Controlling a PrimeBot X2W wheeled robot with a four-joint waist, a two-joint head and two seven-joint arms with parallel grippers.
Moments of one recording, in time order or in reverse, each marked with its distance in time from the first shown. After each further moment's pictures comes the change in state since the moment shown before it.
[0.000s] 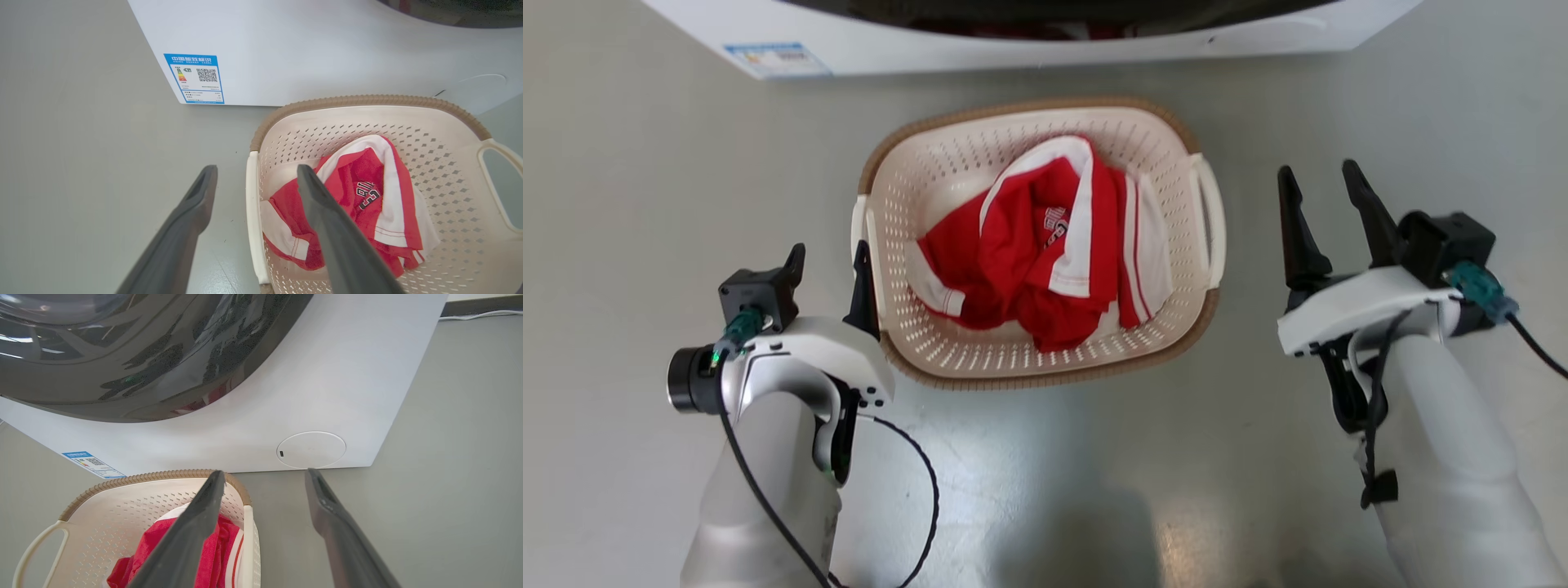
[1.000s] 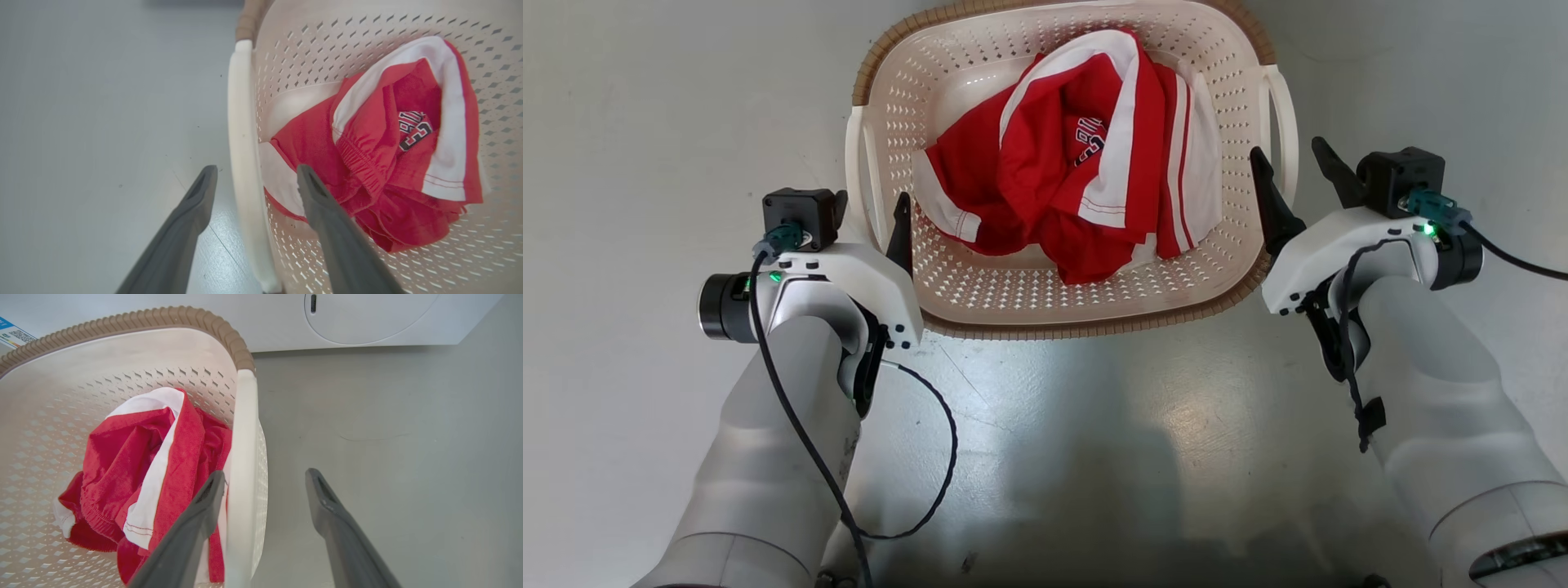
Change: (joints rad) left arm -0.278 -0.008 -0.137 0.341 -0.079 -0.030 0.000; right arm -0.283 -0.013 0.140 0.435 0.051 0.001 0.000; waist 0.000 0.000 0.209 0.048
